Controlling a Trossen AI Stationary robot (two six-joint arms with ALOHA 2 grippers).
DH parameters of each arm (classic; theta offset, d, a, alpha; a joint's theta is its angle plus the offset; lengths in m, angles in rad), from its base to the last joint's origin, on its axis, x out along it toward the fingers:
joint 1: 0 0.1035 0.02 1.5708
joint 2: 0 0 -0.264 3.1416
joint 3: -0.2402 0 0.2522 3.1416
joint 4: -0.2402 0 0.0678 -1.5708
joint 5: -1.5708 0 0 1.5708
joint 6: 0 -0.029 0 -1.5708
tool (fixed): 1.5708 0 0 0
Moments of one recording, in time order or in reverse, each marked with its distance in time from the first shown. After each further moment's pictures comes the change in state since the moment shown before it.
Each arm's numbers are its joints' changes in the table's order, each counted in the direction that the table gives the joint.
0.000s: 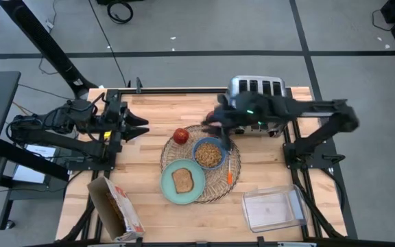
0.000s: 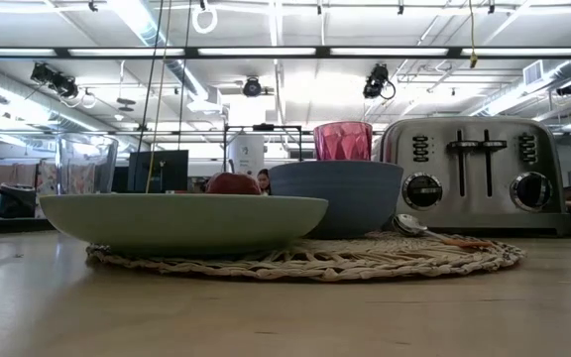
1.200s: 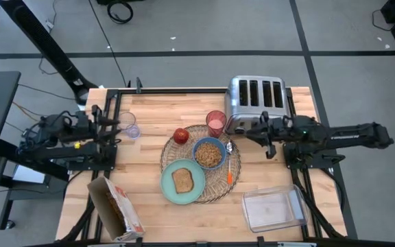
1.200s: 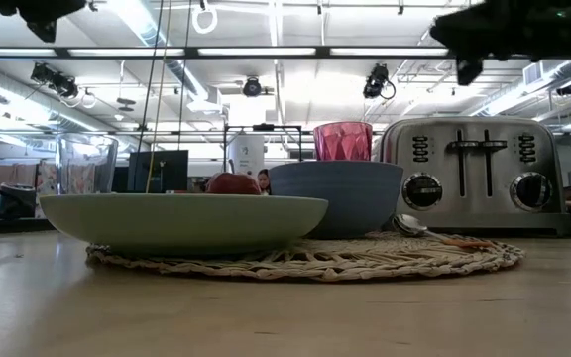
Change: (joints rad) left arm 0.158 0.730 0.443 -0.121 -0.023 -0.421; right arm -0.072 0.941 1.292 0.882 0.071 -0.139
